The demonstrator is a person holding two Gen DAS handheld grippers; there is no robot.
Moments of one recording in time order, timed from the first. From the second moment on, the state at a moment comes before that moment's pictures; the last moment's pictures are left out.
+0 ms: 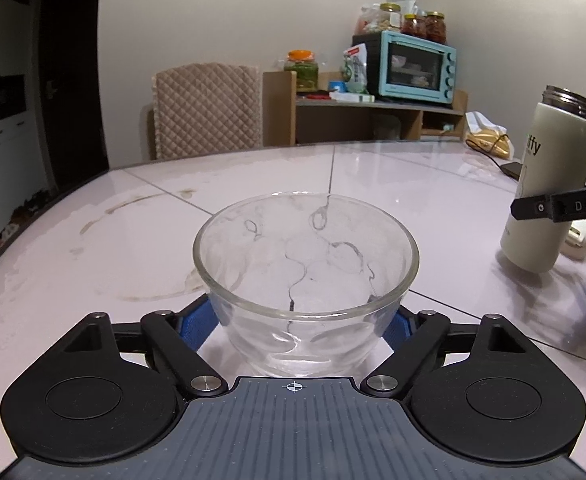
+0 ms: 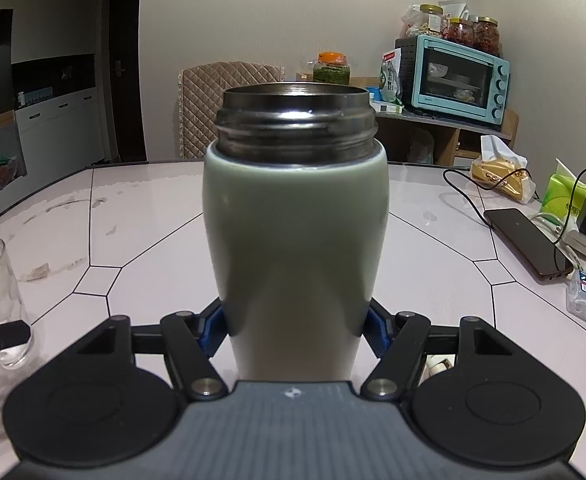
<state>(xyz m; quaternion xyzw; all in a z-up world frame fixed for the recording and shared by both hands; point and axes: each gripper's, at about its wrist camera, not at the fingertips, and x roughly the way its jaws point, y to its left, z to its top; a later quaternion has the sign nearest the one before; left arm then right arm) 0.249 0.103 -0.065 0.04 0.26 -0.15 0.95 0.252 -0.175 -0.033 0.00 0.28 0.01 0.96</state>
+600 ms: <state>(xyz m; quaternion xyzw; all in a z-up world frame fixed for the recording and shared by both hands) 0.244 0.106 -0.066 0.03 0.26 -0.16 0.95 0.251 -0.172 -0.029 -0.01 0.27 0.02 0.96</state>
